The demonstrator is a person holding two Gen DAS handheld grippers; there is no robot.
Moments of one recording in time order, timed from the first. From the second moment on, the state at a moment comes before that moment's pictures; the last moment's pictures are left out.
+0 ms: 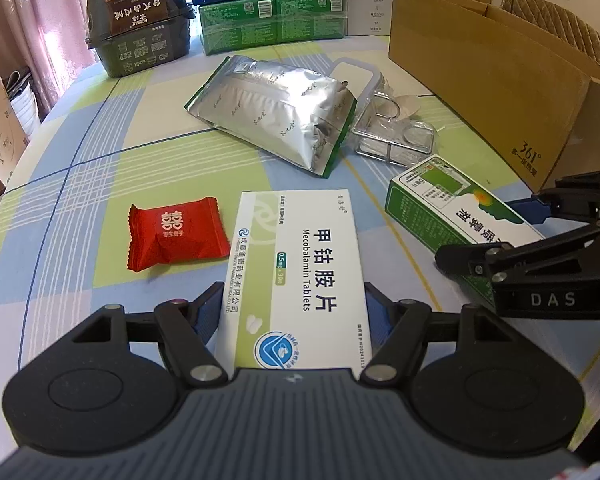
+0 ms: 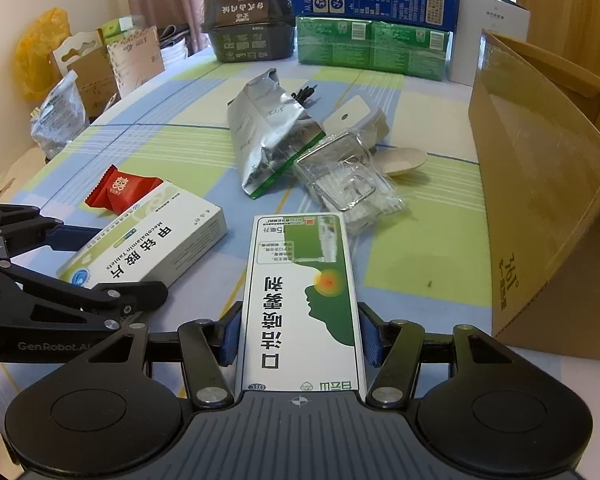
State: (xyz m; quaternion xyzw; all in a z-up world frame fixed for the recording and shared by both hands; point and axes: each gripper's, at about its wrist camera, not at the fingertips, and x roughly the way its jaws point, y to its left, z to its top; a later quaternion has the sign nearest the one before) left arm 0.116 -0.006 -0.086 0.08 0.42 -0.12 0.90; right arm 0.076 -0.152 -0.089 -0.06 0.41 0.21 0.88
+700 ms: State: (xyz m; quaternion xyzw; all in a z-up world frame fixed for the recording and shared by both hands) left arm 0.115 -0.013 -0.070 0.07 0.40 -0.12 0.91; right arm 0.072 -0.160 -0.070 -0.04 0.38 0.19 0.90
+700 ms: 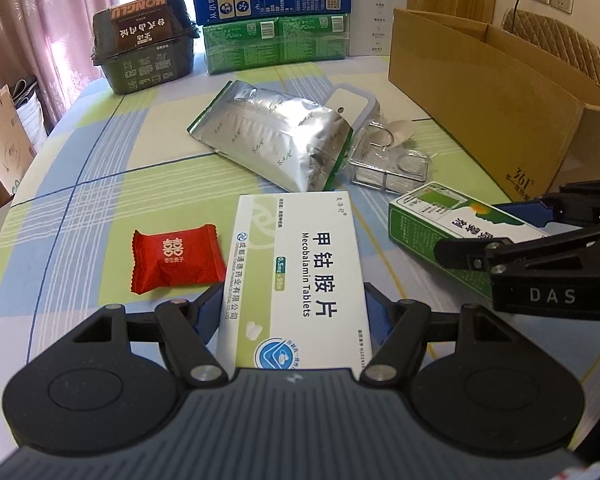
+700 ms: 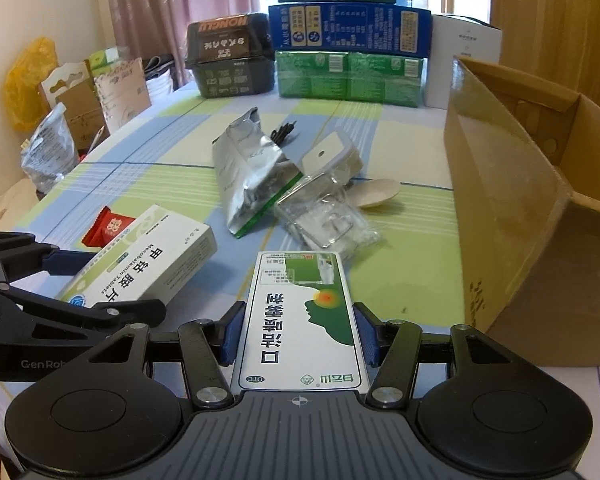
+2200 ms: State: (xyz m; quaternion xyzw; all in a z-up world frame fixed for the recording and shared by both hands) left arm 0.100 -0.016 -0.046 0.05 0.40 -0.10 0.91; right arm 0.051 -0.168 -0.033 -0.04 0.34 0.18 0.92
